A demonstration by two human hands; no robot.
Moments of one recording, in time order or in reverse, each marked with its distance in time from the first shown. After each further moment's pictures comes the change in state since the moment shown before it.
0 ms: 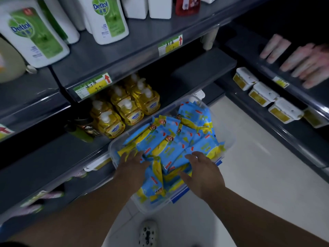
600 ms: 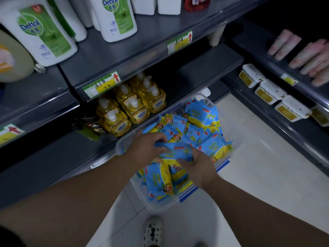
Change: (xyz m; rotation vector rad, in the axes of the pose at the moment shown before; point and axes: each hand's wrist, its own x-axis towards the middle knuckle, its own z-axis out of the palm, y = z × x) left_hand 0.015 -0.017 -0.057 -0.885 0.360 0.158; right_hand 0.023 -0.028 0.005 0.727 0.011 0.106
